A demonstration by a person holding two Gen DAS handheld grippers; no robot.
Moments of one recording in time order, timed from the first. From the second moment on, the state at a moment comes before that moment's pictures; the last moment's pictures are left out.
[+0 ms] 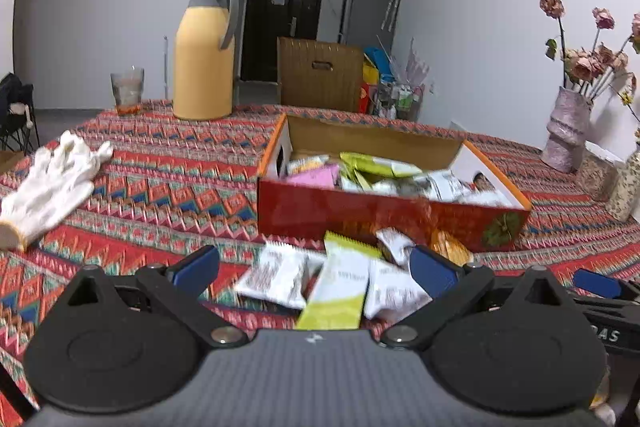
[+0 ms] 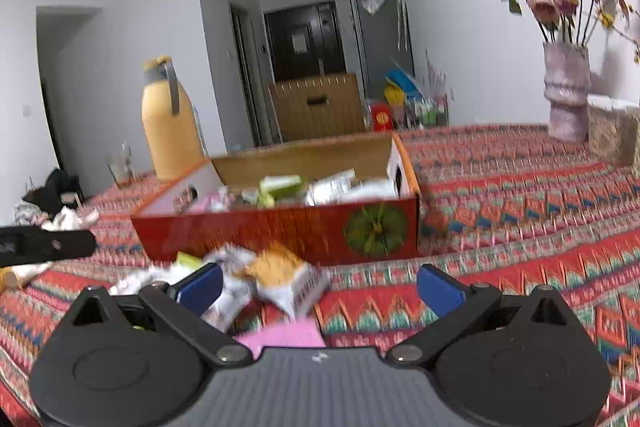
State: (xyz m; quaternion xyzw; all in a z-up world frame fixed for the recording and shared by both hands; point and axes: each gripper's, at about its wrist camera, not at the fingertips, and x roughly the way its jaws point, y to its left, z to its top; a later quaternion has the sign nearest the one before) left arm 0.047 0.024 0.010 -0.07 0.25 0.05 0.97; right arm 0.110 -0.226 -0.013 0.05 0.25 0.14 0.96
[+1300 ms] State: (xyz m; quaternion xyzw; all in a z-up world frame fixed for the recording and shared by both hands) left arm 0.034 0.036 -0.015 -0.08 0.28 0.04 0.95; right arm 0.131 -0.196 -0.042 -0.05 0.36 0.17 0.92
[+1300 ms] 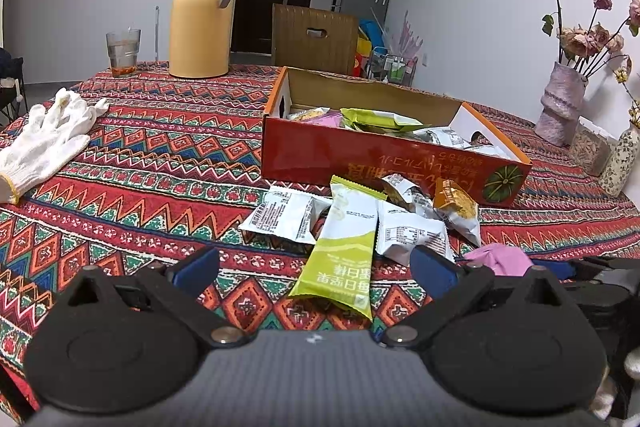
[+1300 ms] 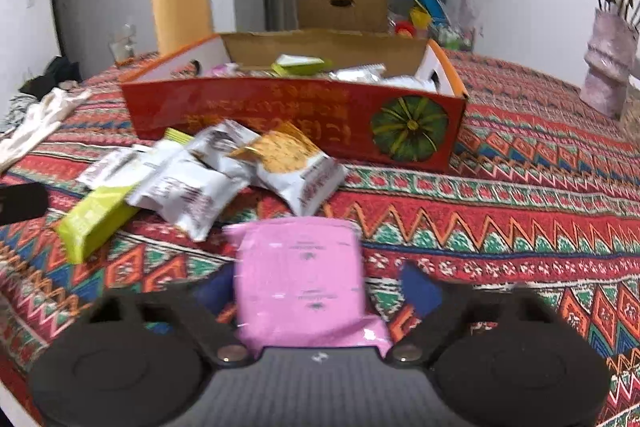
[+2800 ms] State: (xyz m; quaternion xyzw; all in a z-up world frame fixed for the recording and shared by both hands) left arm 0.147 0.052 -0.039 -0.01 0.36 0.04 0.93; right arm 0.156 -0.252 -0.026 0.03 0.29 0.10 0.95
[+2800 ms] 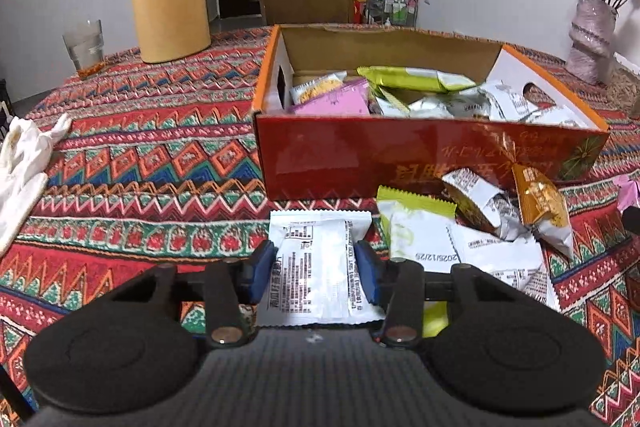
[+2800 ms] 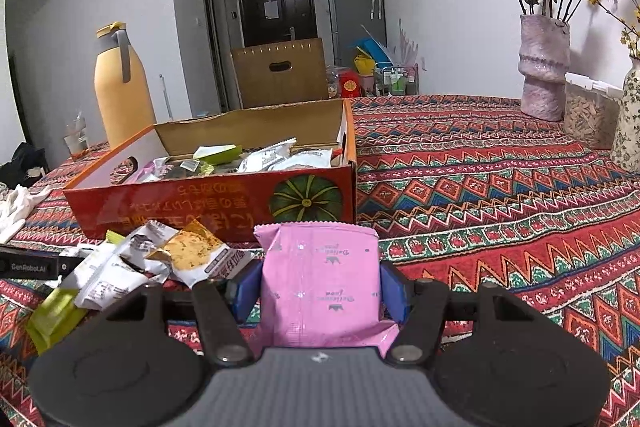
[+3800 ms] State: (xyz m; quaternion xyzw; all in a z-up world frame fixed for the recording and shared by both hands) left arm 0.152 0.031 0.072 -0.04 0.20 0.03 0.98; right arm 0.204 -0.214 0.045 0.03 0.19 0.13 0.97
